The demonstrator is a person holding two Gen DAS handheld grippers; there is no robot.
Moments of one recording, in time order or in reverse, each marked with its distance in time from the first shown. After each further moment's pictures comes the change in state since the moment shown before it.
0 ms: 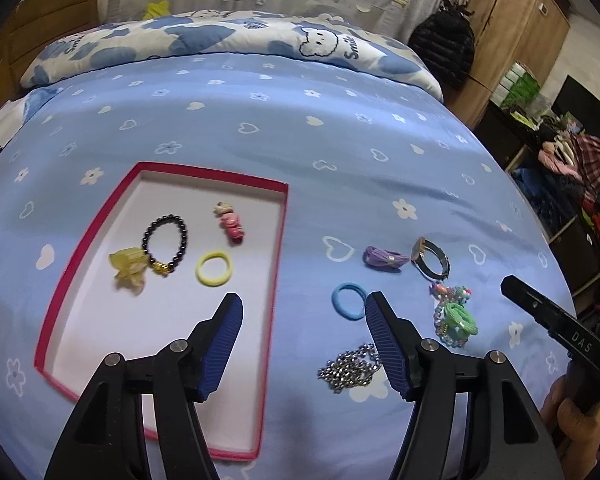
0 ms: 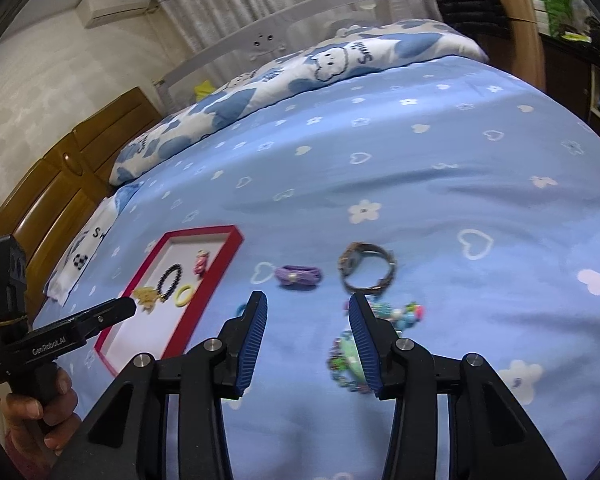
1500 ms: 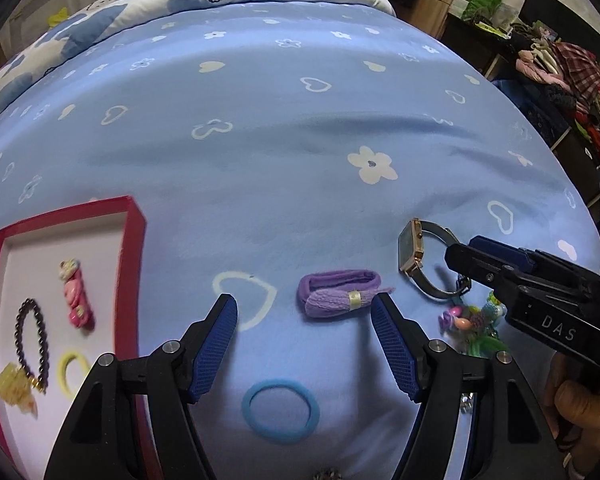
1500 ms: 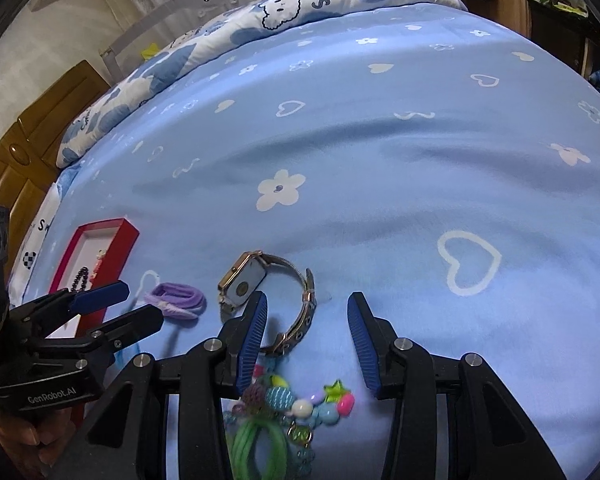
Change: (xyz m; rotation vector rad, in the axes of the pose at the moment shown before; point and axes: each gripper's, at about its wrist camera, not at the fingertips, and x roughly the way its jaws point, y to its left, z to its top) left arm 0.184 -0.077 0.052 0.234 0.202 -0.036; right arm 0.109 -0.063 0.027 0.034 0.180 -0.121
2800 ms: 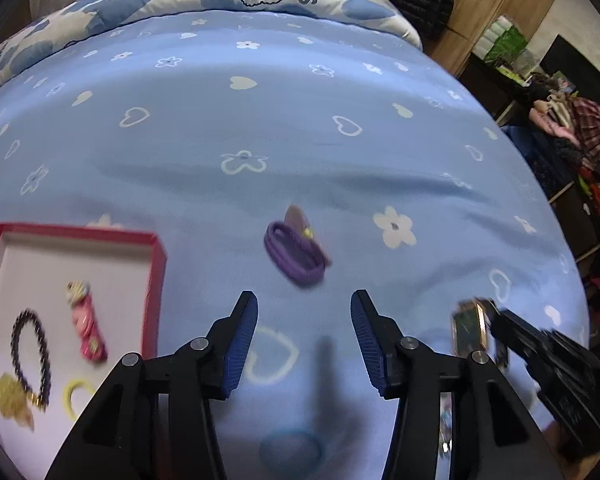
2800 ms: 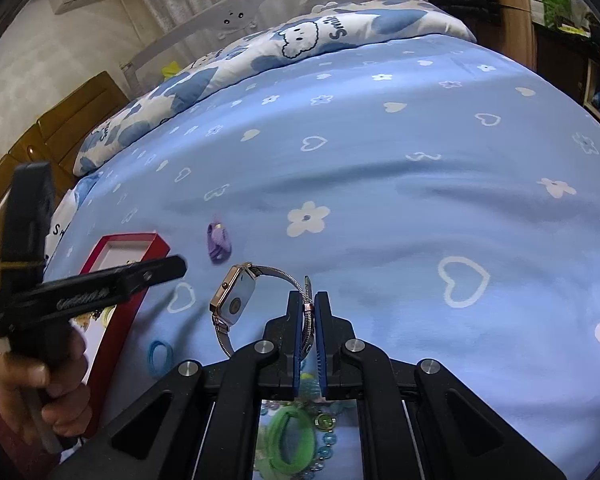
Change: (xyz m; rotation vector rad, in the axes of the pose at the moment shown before) left arm 0.007 0.031 0.032 -0.149 -0.045 -0.038; right arm -0.037 0.012 -0.002 -0.029 -0.104 0.035
